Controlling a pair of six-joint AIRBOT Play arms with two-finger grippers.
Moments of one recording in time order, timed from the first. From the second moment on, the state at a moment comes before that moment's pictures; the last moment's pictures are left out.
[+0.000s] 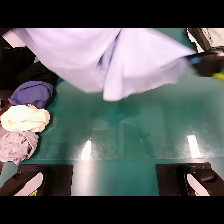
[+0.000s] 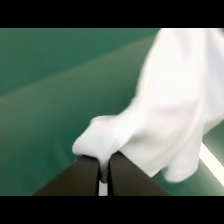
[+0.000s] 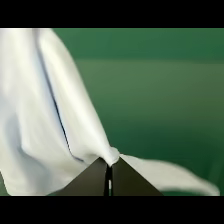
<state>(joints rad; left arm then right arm) 0.08 -0.97 1.80 0.89 -1.30 -1.21 0.08 -0.67 1.22 -1.17 0.95 1.59</state>
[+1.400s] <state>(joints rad) 0.10 -0.99 1.05 0.96 -1.23 -1.21 0.00 -1.34 1.45 -1.00 1.03 1.48</state>
